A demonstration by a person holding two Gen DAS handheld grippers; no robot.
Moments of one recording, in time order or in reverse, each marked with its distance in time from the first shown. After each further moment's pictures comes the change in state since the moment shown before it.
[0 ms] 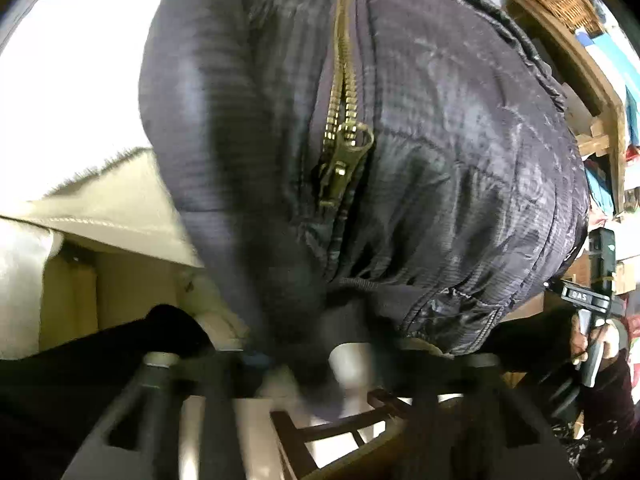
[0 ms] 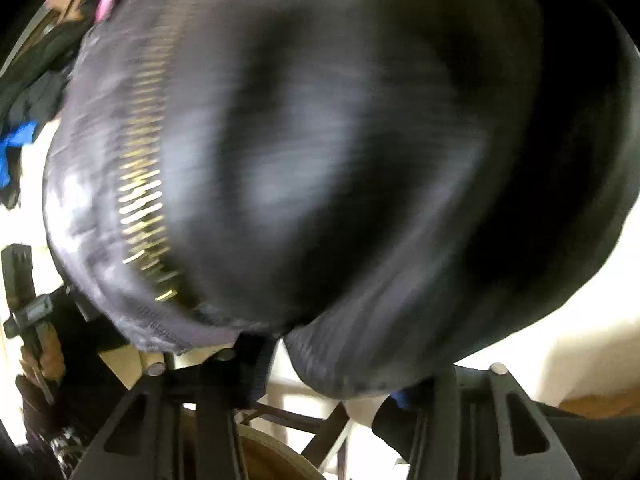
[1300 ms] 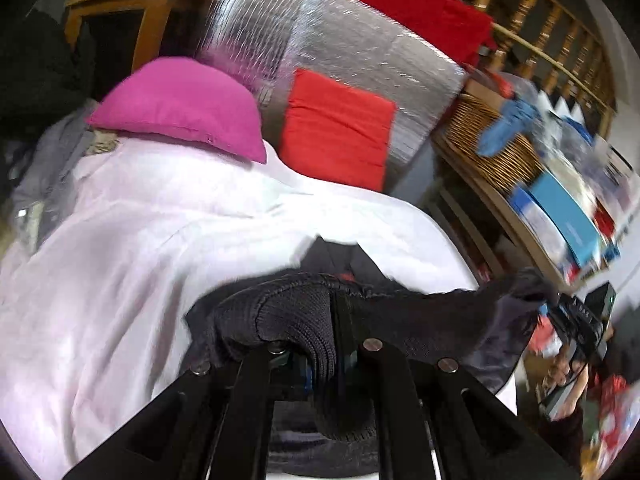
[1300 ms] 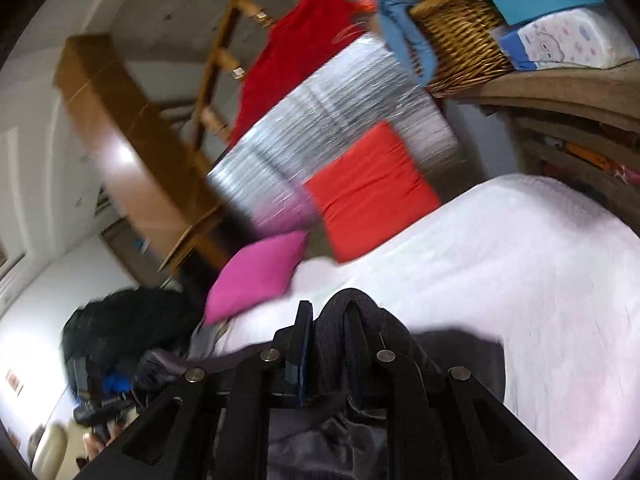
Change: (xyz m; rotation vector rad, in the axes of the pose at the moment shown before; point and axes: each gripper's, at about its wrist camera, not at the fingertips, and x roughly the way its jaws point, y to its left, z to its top) left arm -0.193 -0.086 0.366 0.117 -0.508 -0.150; right arm -0.289 0.030 0.275 0.136 -0.967 0.293
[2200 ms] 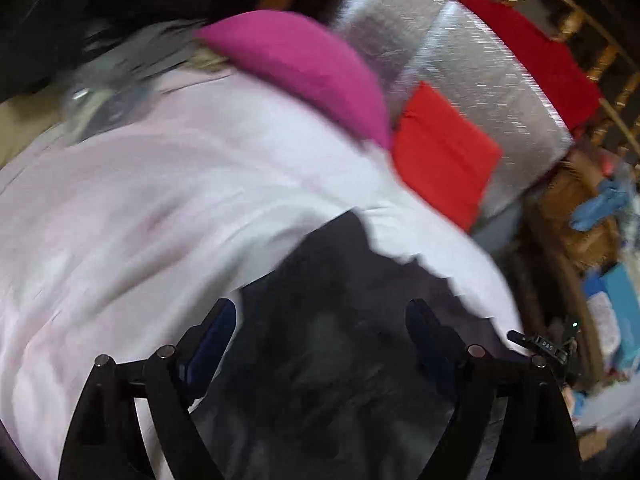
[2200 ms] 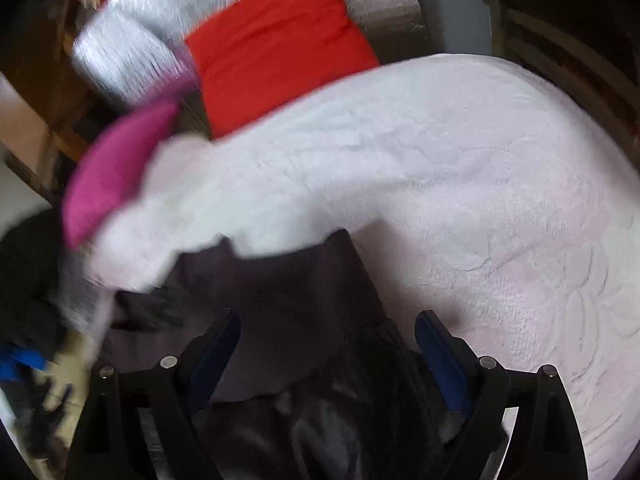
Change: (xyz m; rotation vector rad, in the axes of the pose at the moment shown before) left arm 0.053 0.077 -0.065 -0.364 -0.077 0.223; right arm 0.242 -0.090 -0.025 -0.091 0.572 -0.382
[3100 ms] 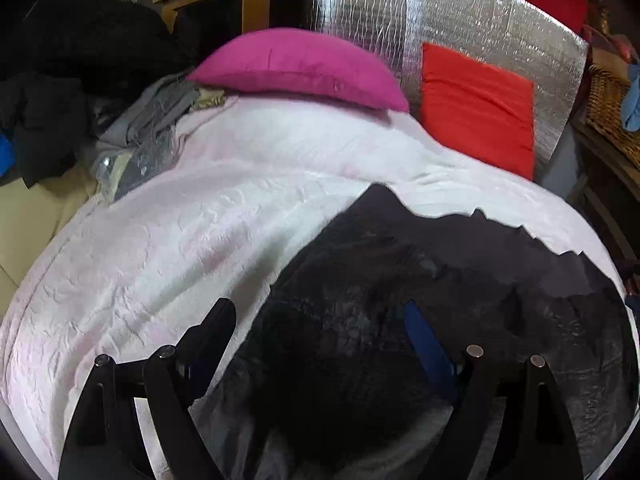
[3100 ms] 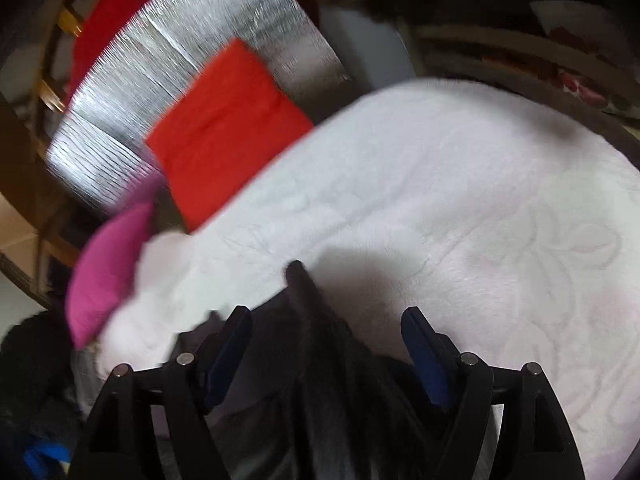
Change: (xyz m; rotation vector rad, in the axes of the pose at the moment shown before) left arm 0.030 -0.044 -0.042 0.302 -0.103 0.296; right arm -0.066 -0.051 -0.049 0.315 -0.304 0.065
